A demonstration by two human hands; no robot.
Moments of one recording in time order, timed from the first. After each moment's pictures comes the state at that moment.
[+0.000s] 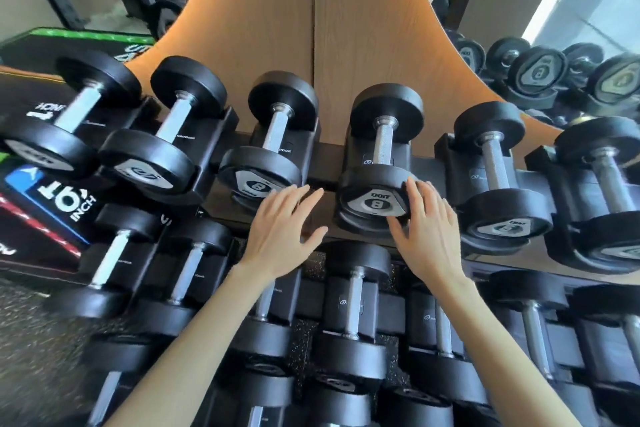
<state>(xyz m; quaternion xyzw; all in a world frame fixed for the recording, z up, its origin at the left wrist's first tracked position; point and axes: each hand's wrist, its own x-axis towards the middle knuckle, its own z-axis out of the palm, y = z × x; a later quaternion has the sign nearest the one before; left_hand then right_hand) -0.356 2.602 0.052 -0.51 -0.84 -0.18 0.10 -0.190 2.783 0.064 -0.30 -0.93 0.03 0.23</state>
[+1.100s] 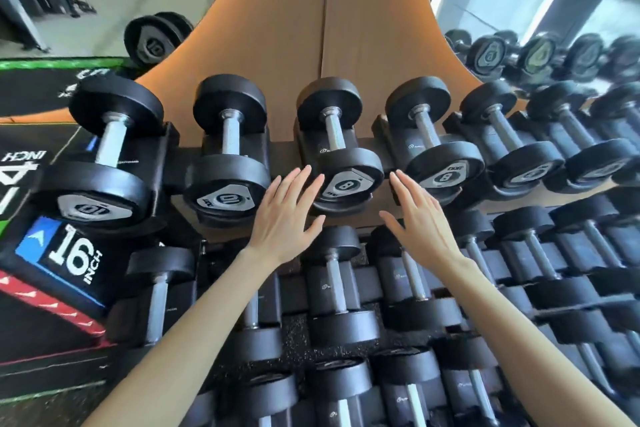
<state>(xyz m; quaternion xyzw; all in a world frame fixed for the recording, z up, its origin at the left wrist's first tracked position) -0.527 2.465 0.062 -0.65 -0.73 -0.19 0.13 -0.311 2.585 0.085 -0.36 -0.91 0.03 0.19</state>
